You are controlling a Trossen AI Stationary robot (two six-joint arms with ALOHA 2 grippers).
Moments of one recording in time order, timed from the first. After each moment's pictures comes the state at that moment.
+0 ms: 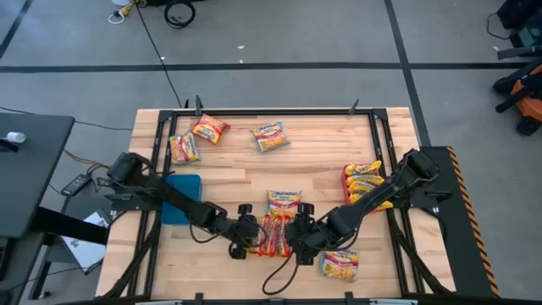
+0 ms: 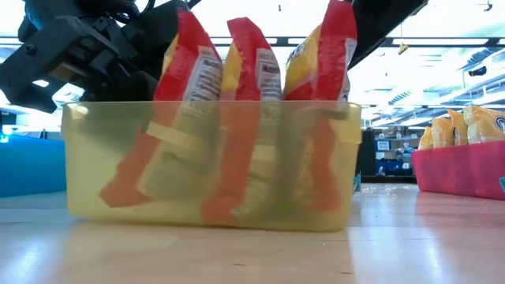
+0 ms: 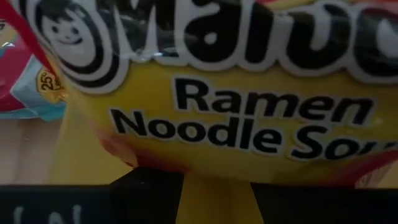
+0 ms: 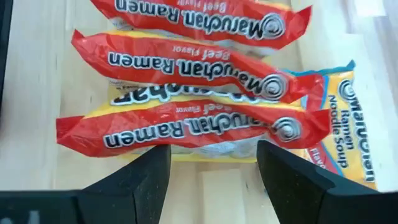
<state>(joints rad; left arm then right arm) -0.46 1.78 0.85 0.13 -0.26 -0.26 0.54 1.84 1.40 -0.68 0.38 0.52</state>
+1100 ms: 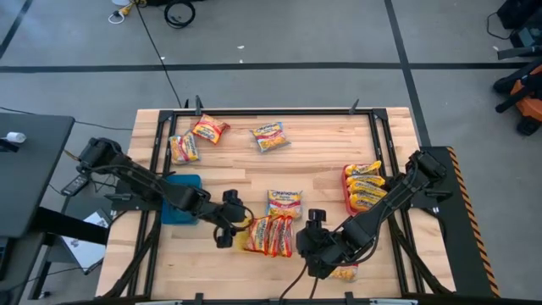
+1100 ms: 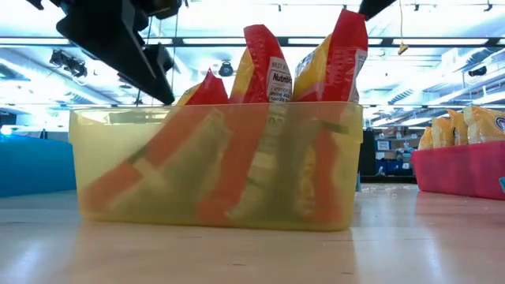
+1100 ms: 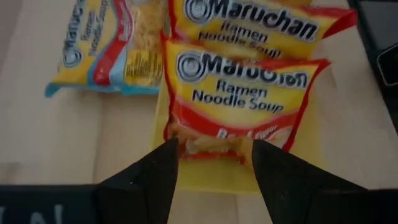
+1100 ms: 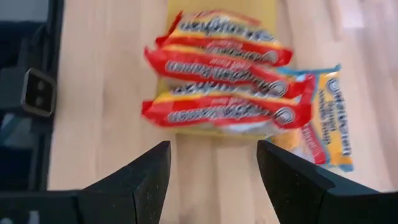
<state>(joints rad) -0.42 1.44 0.85 -0.23 -0.19 -0.33 0.66 1.80 1.53 -0.89 0.45 0.61</state>
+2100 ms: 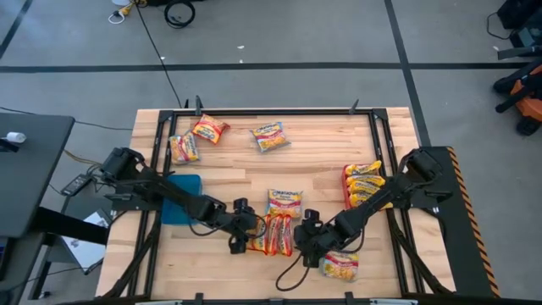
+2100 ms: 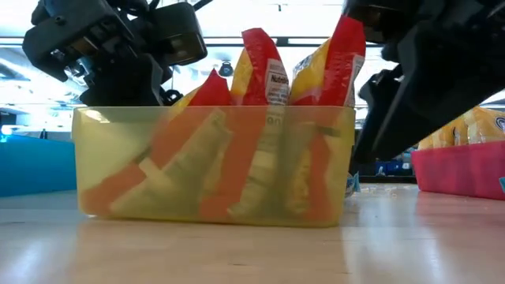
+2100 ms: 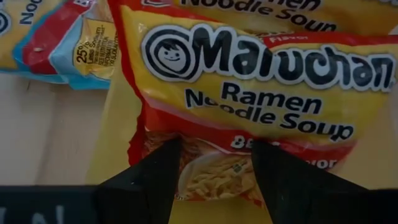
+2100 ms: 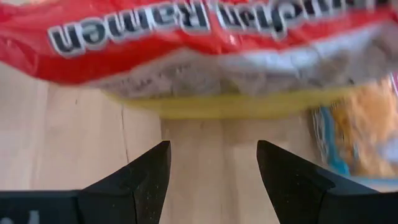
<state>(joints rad) -0.42 1.73 0.86 -0.05 -0.20 -0.39 0.57 1.81 1.04 -0.25 0.35 0.59</state>
